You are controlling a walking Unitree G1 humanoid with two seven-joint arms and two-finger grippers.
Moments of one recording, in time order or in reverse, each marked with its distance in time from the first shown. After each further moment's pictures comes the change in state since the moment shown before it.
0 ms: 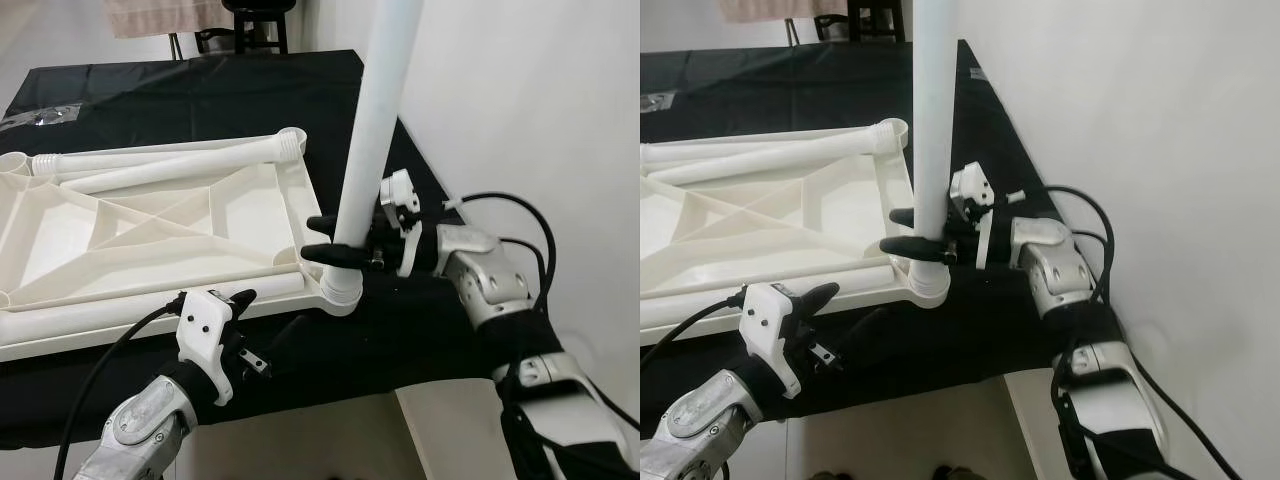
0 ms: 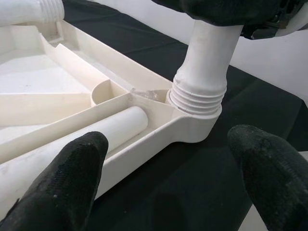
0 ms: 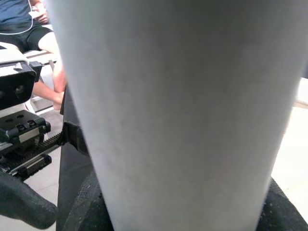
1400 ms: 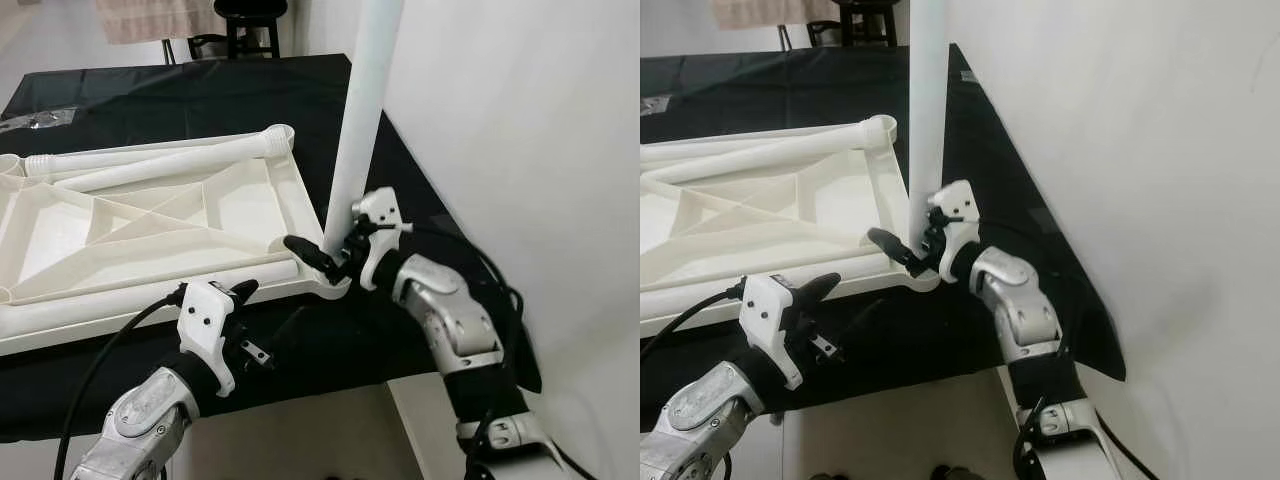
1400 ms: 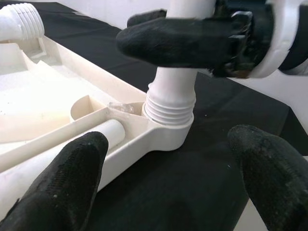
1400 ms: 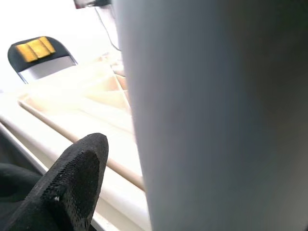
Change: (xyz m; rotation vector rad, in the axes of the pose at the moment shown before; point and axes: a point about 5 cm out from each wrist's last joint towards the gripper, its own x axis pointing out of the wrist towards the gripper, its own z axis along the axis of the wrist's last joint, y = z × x) left arm 0.005 -0.001 0.008 0.017 -0.032 -0.016; right arm 0.027 0.023 -0.014 0.043 -0.041 -0.440
